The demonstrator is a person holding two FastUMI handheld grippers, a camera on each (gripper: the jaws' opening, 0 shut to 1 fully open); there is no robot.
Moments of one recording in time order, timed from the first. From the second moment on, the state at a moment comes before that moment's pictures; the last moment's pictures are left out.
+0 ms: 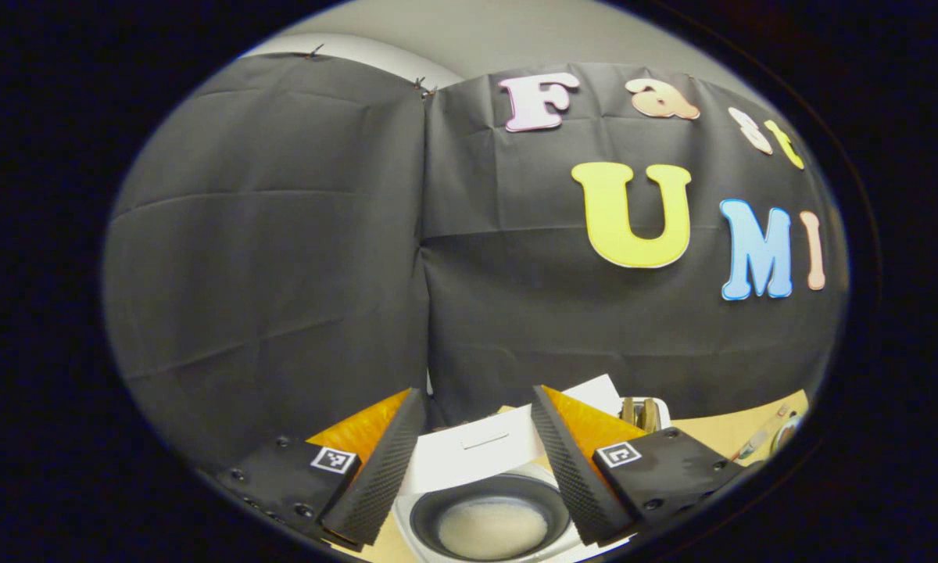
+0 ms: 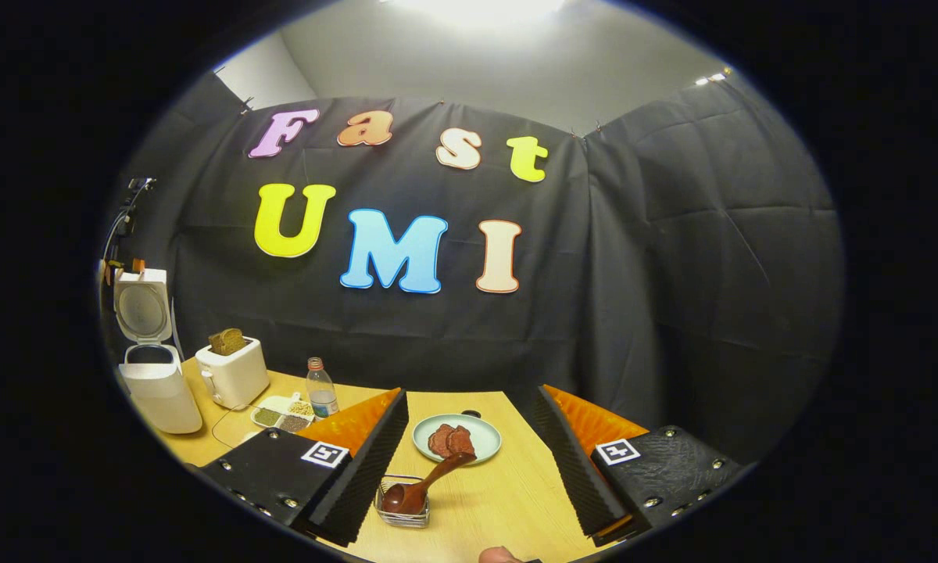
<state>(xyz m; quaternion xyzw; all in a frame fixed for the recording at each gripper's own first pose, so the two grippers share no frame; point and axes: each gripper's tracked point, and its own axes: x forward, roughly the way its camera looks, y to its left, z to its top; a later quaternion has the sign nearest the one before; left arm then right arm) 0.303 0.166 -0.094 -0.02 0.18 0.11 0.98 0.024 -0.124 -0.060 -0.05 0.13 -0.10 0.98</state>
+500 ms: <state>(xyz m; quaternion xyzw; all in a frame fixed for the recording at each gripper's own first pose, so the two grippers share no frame) 0.244 0.116 -0.133 -0.05 0.23 0.09 0.97 0.015 -0.148 -0.067 -0.02 0.15 -0.09 0.99</state>
